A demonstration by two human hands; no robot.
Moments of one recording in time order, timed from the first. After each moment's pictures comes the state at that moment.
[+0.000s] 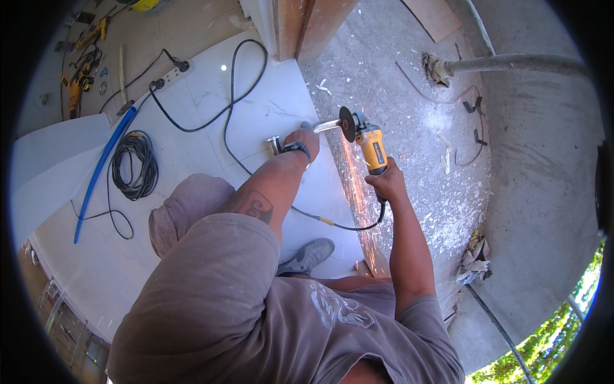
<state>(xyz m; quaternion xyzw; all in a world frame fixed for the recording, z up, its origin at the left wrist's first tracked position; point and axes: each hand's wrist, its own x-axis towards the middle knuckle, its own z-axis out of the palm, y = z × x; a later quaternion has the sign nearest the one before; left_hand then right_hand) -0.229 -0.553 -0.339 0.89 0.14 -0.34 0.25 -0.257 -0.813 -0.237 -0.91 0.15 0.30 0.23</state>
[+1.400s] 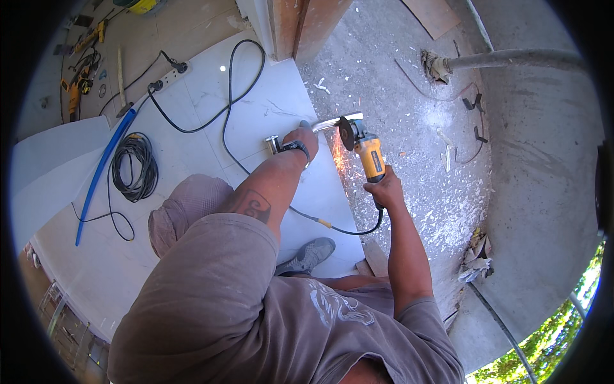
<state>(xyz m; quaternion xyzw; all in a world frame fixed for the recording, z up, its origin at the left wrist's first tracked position) -0.227 -0.552 -0.343 0.89 0.14 -0.34 0.25 -0.281 -0.822 -0.242 -0.90 0.16 0.34 0.21</state>
